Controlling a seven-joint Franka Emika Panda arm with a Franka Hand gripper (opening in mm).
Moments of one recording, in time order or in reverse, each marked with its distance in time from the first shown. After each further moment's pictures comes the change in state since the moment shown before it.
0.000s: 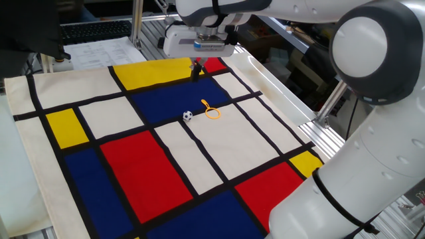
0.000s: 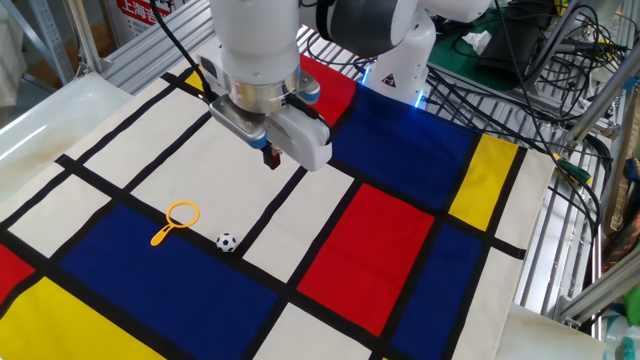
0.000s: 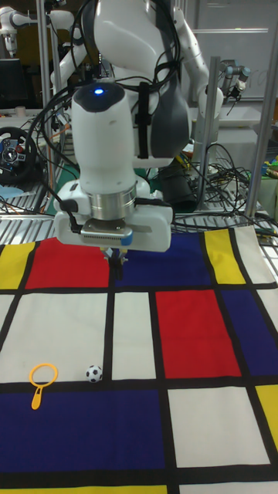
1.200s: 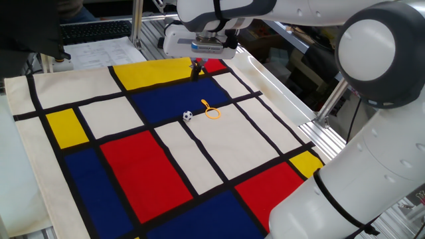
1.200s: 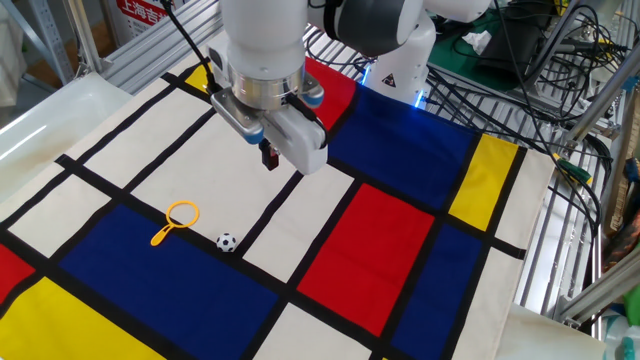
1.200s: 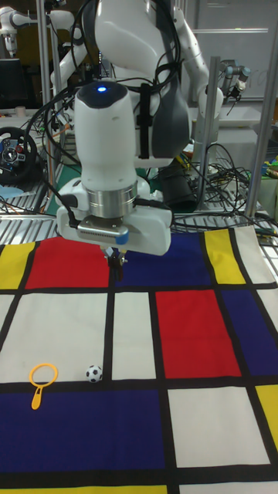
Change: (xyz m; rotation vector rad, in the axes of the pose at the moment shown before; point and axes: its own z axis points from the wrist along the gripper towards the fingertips) arm 0.000 0.000 0.000 0.000 -0.051 0.131
